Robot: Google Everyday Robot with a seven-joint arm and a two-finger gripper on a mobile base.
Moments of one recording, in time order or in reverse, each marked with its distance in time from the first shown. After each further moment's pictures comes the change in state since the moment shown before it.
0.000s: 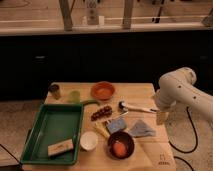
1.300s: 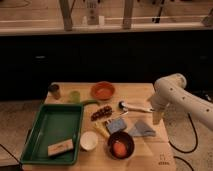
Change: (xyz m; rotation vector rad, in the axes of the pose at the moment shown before) arm 0.003 -0.025 0.068 -0.028 -0.035 -0.063
